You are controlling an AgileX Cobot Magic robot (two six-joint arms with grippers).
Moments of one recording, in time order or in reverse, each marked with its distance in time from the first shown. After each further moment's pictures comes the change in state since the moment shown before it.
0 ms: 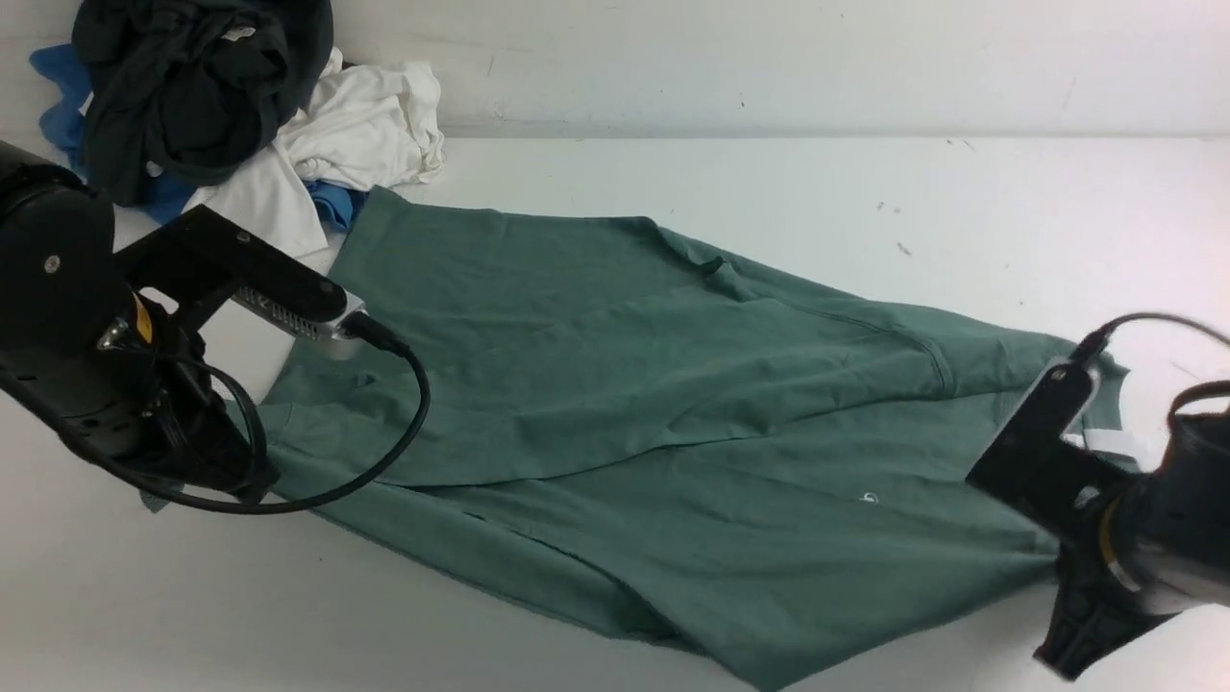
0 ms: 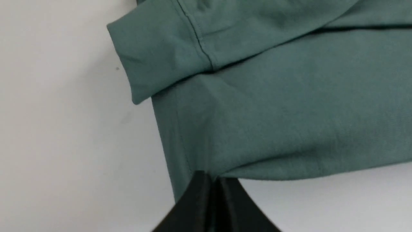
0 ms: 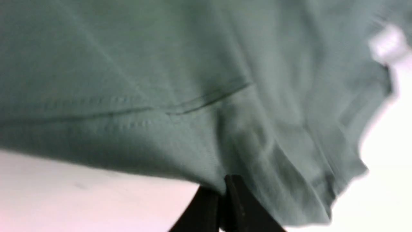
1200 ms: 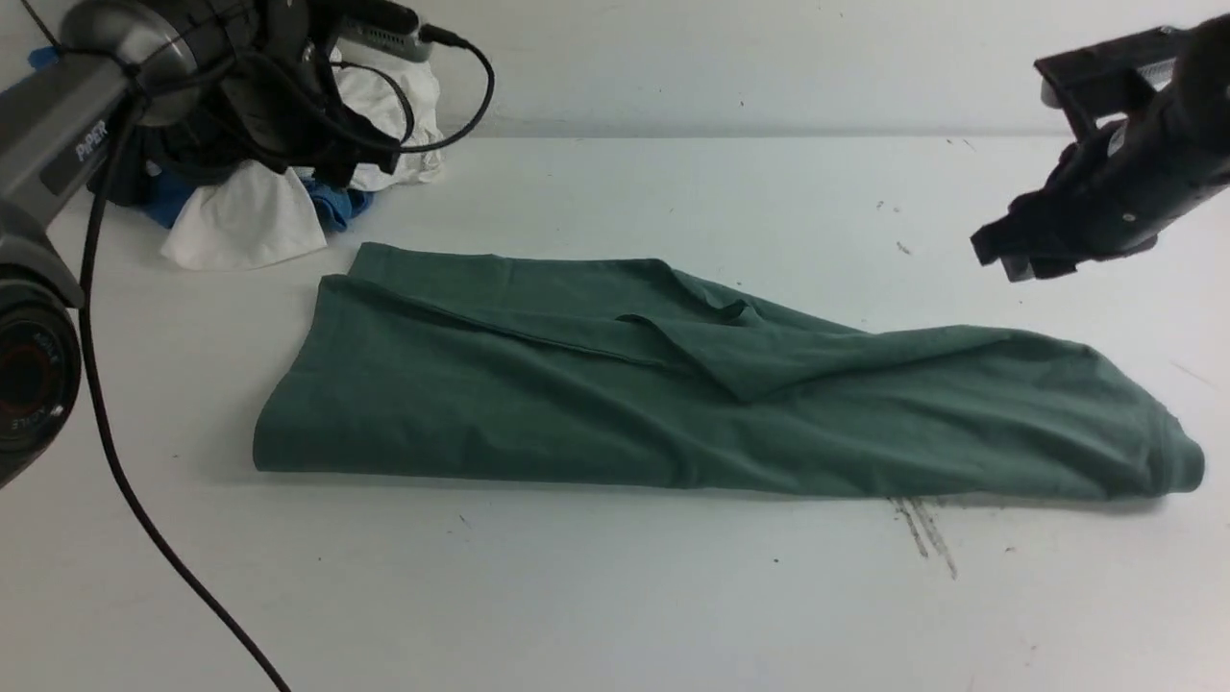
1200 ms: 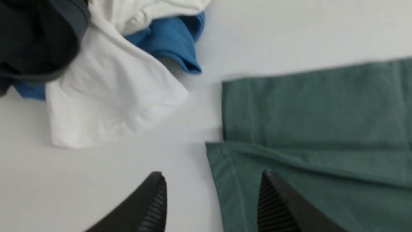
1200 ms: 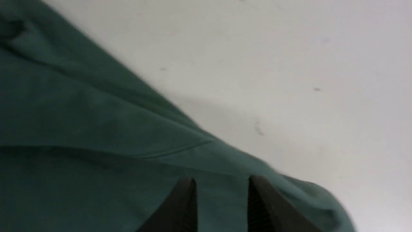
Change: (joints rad) right arm -0.308 0.360 -0.783 0.775 0.014 -0.455; left arm 0.117 0.856 -1.140 -0.020 0.077 -0.052
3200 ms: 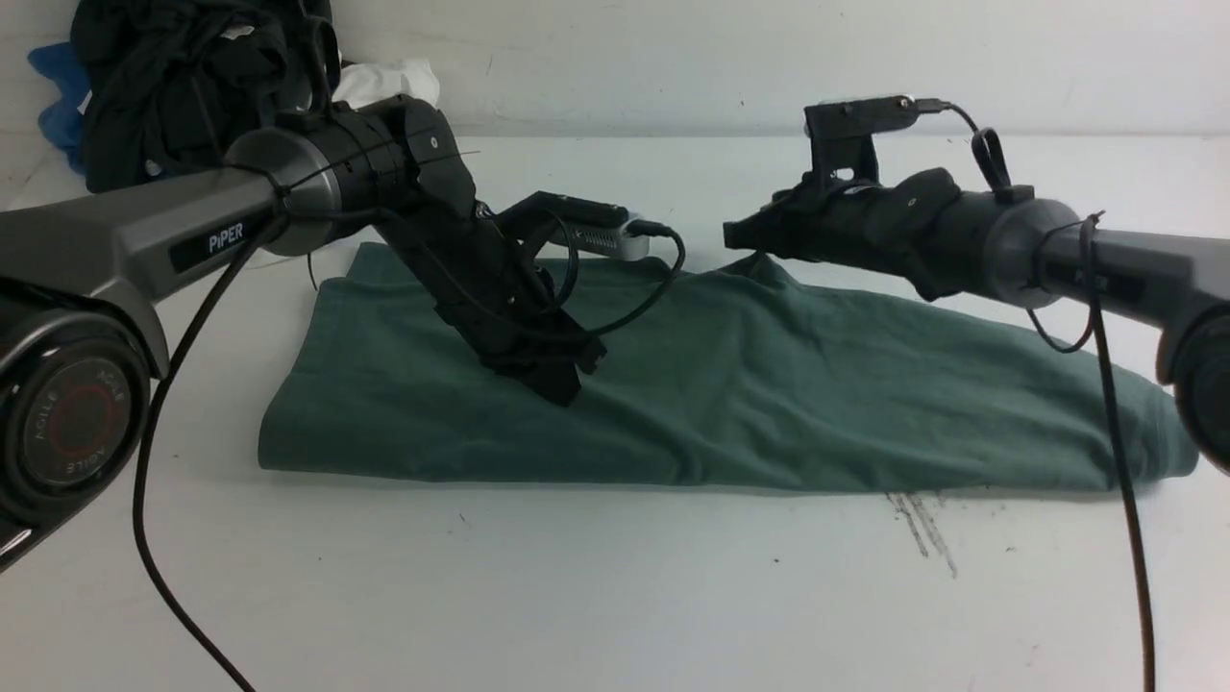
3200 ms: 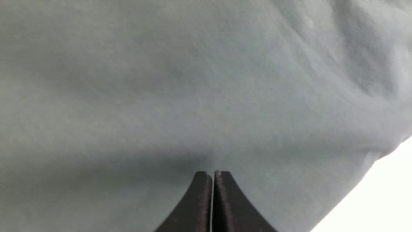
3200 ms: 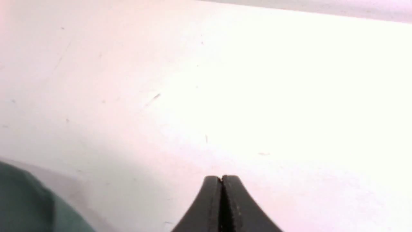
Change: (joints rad) right arm 0.139 0.539 -0.321 0.884 -0.680 -0.662; left arm -0.166 -0.011 0.392 -0.629 -0.071 0.452
